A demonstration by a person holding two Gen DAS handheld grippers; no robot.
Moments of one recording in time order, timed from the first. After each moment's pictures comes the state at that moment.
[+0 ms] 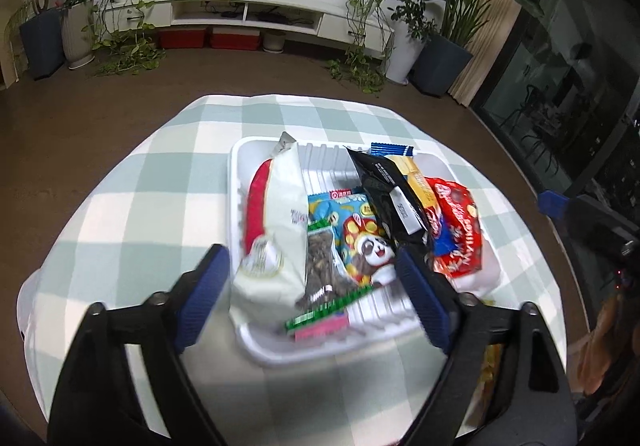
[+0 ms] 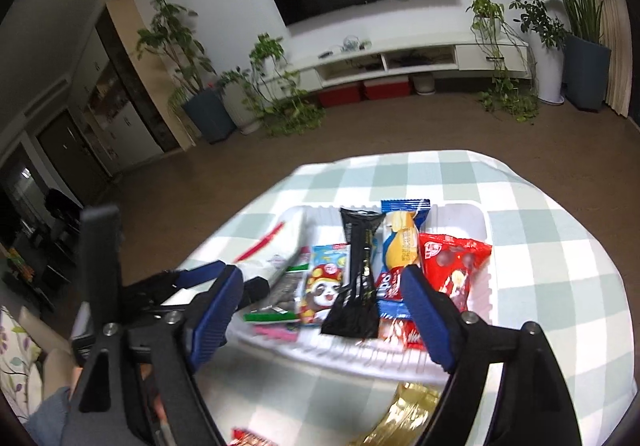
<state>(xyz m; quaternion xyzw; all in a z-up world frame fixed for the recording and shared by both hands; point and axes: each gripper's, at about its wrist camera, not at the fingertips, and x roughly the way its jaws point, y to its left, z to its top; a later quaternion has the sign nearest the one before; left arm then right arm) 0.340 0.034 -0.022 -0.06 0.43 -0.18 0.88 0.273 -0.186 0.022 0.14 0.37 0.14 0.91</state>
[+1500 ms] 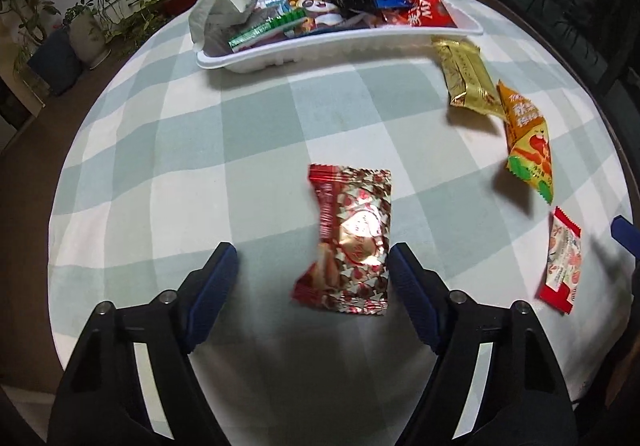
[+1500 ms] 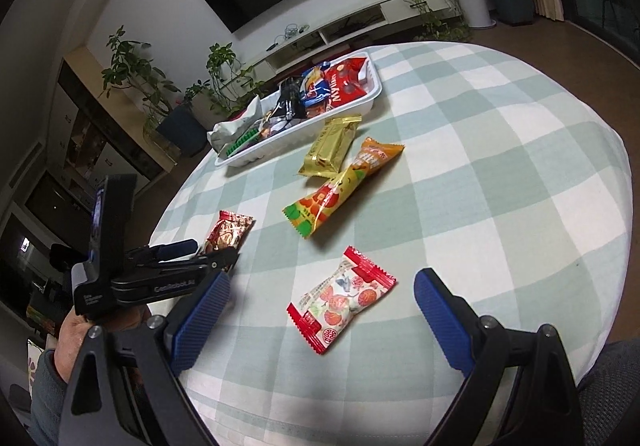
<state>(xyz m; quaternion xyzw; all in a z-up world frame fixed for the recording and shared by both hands) 0.161 -0.014 -0.084 0.12 0.53 -0.13 0.83 0.041 -0.219 -0.072 0.24 0.40 0.07 0.88</state>
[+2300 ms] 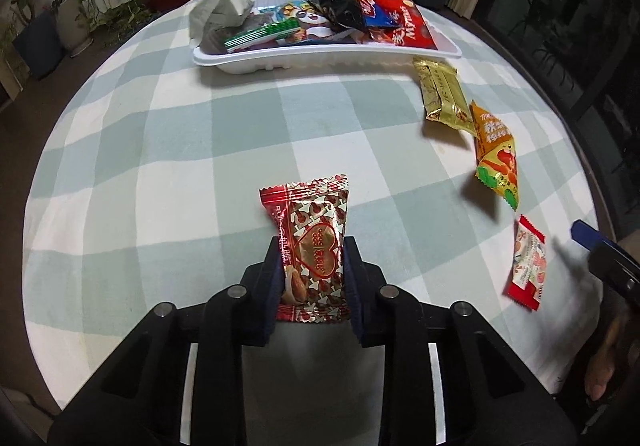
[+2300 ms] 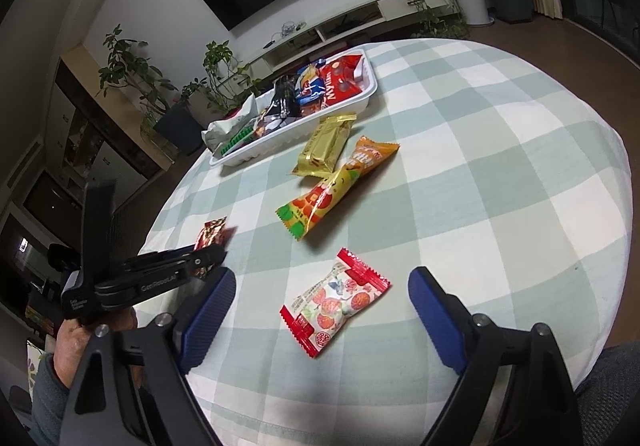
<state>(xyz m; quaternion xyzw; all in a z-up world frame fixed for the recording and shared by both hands) 0.151 0.007 -0.079 0.04 0.52 -0.17 0.84 0.047 -0.225 -0.075 0.25 0.41 0.07 0.88</state>
